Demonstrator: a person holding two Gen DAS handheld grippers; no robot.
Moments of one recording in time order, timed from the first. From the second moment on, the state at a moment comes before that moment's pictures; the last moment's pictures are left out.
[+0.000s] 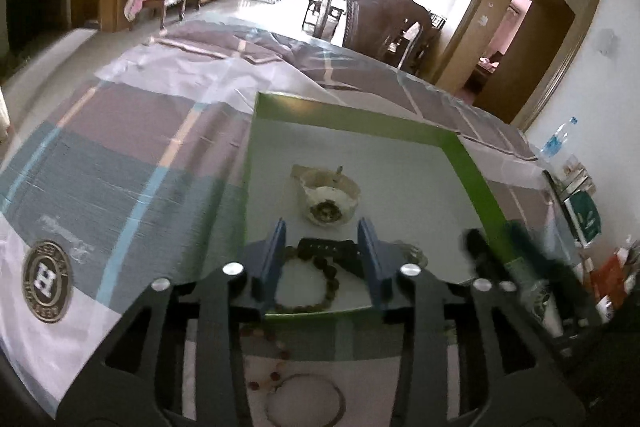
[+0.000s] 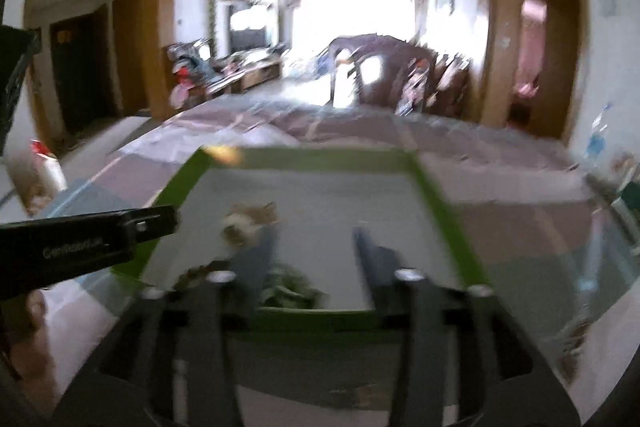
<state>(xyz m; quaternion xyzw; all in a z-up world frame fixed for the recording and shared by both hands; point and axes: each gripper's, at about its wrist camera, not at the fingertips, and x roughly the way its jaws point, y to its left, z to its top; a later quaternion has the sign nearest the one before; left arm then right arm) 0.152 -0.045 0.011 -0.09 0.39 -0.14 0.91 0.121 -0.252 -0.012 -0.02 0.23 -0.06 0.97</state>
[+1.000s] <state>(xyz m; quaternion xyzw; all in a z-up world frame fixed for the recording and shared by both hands) 0.173 -0.040 -0.022 0.00 0.45 -0.06 0.89 0.158 -0.255 -0.048 -0.11 0.41 -0.07 0.91</state>
